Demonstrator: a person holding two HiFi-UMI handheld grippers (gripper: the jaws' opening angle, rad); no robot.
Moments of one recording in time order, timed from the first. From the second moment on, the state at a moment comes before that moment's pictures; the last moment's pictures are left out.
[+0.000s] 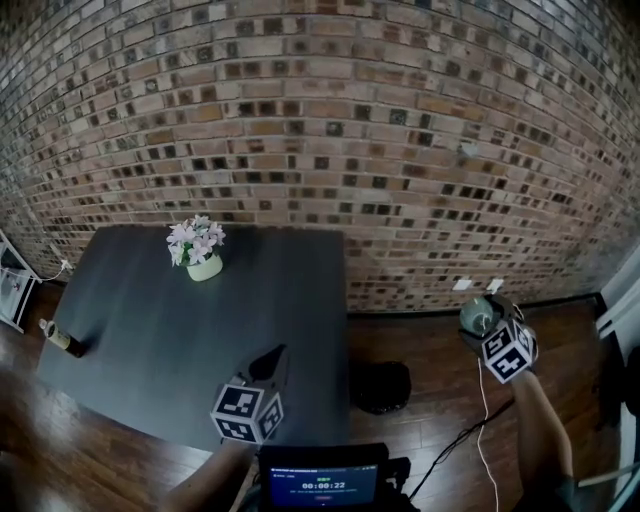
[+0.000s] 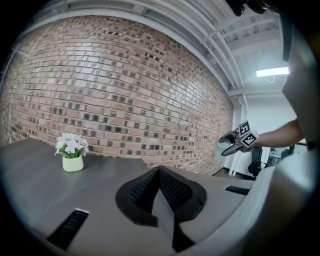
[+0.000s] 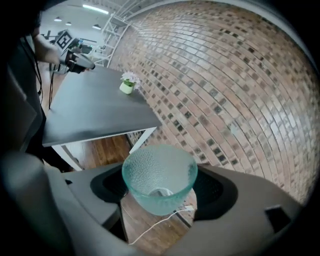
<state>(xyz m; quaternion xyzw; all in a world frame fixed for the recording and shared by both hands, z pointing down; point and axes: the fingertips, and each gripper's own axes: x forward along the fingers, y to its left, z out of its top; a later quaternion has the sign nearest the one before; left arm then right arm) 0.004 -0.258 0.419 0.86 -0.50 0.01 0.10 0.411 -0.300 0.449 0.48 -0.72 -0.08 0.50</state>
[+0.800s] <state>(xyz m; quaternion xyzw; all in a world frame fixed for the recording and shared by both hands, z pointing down) -0.013 -0.237 0.419 0.85 -0.52 0.00 0.10 0.356 -0.271 0.407 0.52 -0.80 0.00 0.30</state>
